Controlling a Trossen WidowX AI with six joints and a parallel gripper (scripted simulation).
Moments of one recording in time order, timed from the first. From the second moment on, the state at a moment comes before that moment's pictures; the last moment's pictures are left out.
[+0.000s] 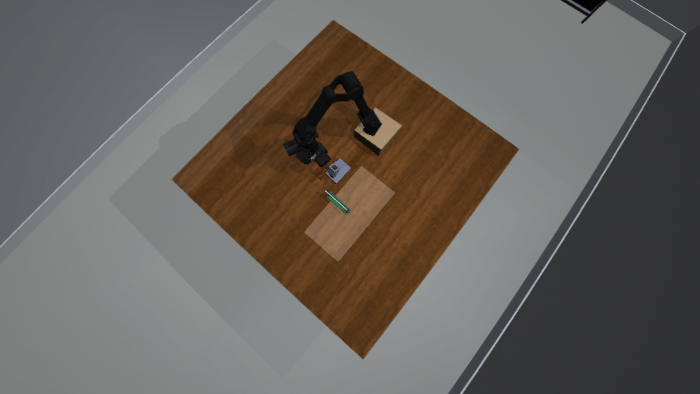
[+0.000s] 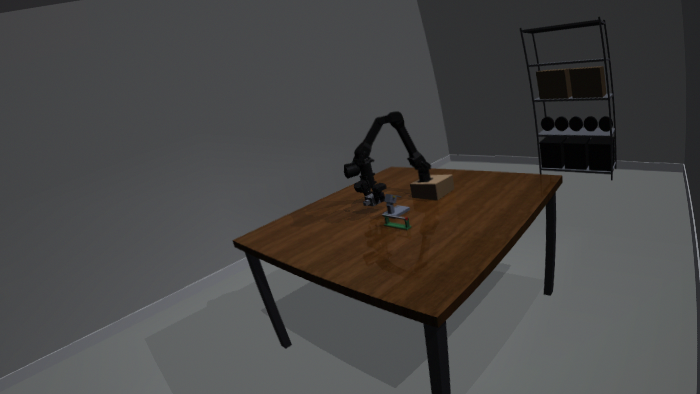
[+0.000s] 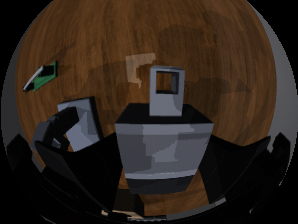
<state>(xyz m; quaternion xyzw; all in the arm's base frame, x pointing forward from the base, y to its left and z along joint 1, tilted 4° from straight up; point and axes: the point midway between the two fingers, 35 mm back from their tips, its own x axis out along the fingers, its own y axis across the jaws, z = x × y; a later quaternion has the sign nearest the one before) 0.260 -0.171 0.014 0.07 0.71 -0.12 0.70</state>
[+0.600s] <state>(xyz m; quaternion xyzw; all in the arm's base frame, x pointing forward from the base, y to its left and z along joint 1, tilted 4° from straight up) 0.259 -0.171 -0.010 0.01 0.71 -0.06 0.70</state>
